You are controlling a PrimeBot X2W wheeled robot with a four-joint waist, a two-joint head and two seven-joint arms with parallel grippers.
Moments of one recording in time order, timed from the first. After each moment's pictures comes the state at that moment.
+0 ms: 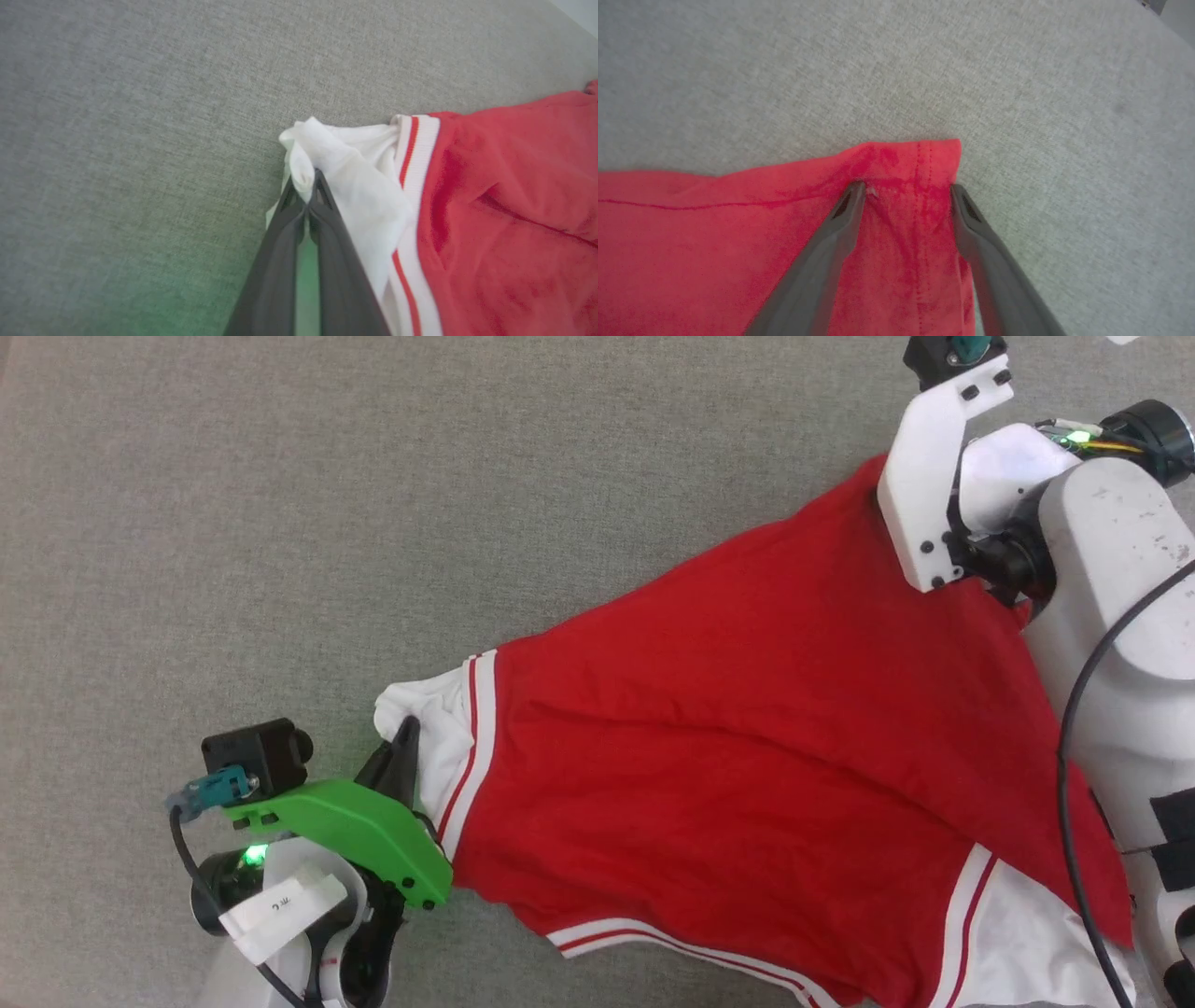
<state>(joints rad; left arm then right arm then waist) -0.09 0.16 -0.18 -0.20 -0.55 0.24 0.35 -0.97 -0.23 0.33 0.57 0.21 0.13 0.90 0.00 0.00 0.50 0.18</state>
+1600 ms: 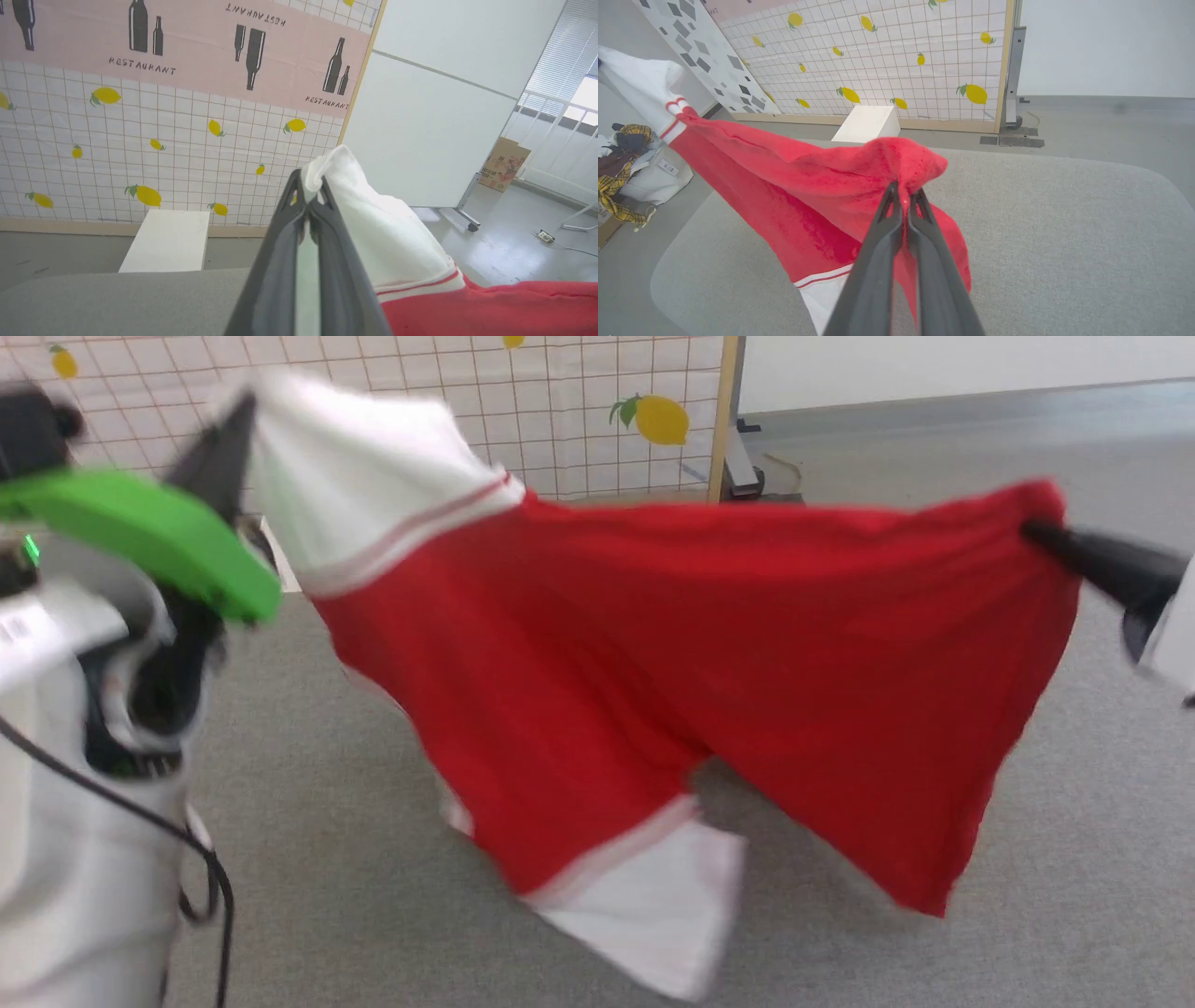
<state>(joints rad) -0.56 0.35 -0.08 -0.13 -0.67 0.12 0.44 -0.52 -0.29 -0.16 -0.19 0.73 0.13 1.14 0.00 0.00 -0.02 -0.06</state>
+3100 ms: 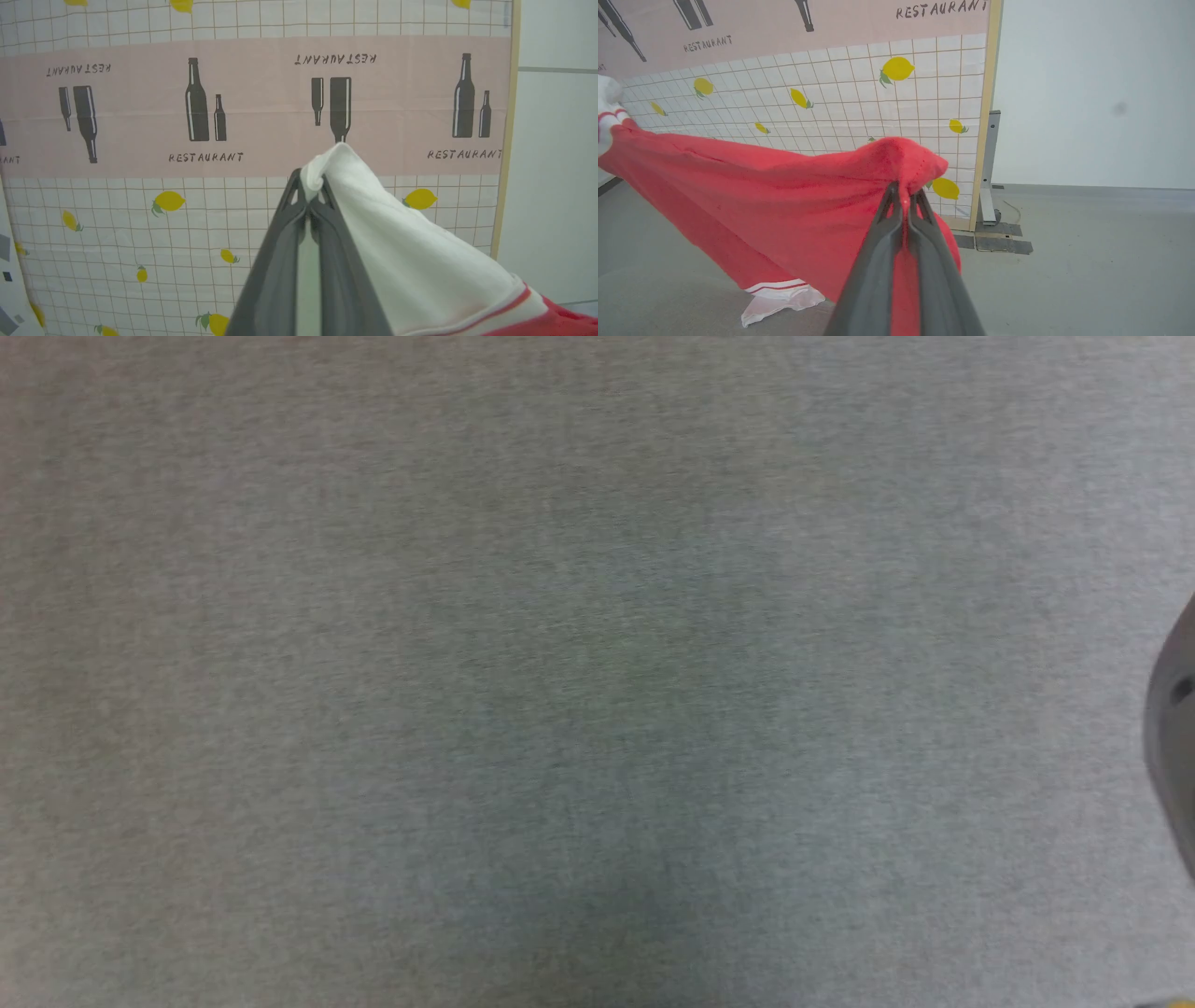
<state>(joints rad) -1.70 0.47 -0.19 0.64 -0.34 0.03 -0.13 -1.55 -0.05 -0.06 0.51 0.29 0.13 0.44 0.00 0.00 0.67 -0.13</state>
